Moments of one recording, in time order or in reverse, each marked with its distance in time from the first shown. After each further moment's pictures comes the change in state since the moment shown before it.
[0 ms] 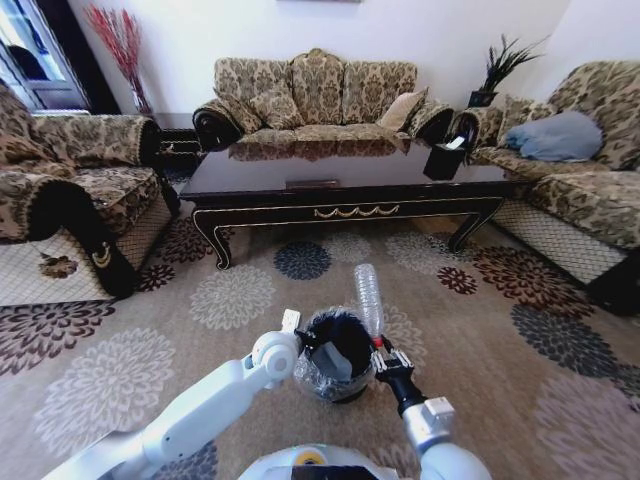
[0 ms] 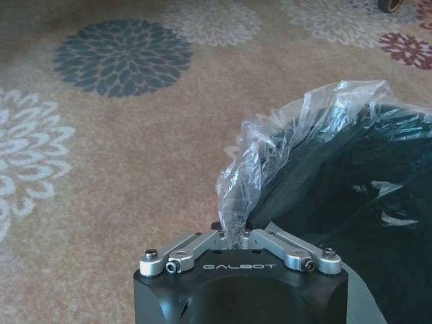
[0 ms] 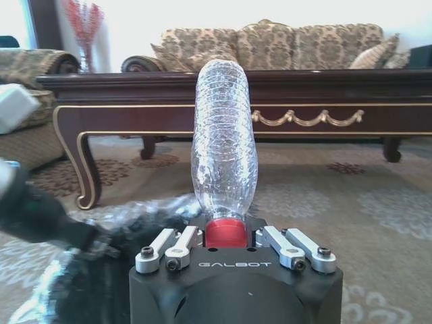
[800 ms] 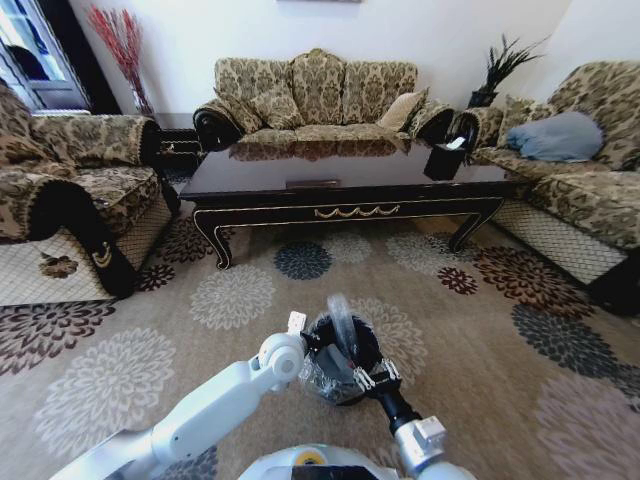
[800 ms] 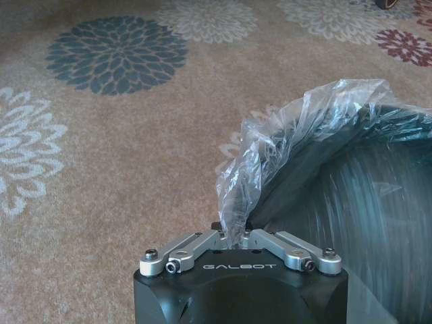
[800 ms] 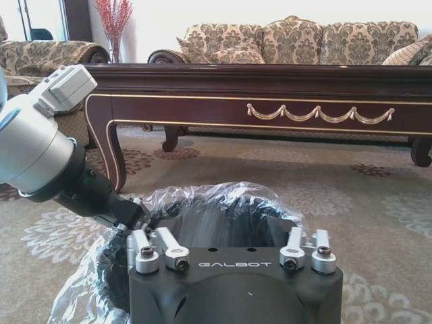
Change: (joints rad) left arm 0.006 -0.023 0.009 0.014 0.018 0.000 -0.005; right arm -0.036 0.025 -0.026 -0.031 -0.086 0.044 -0.065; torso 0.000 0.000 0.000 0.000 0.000
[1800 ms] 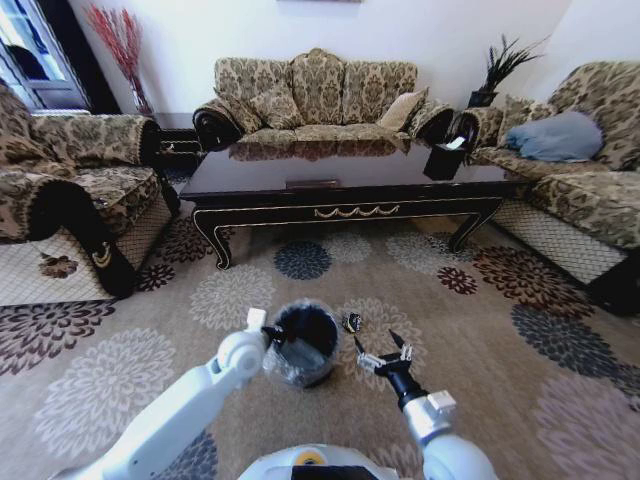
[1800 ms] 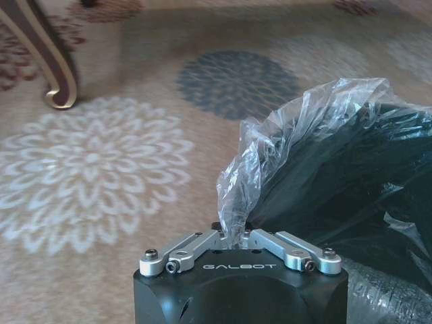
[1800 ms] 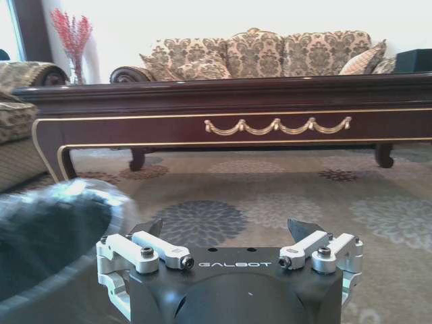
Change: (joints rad) left arm 0.218 0.140 -0.393 -0.052 0.134 0.000 0.145; right arm 0.171 -0.099 0.084 -0.037 0.247 -0.065 0.071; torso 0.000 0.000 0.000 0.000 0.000
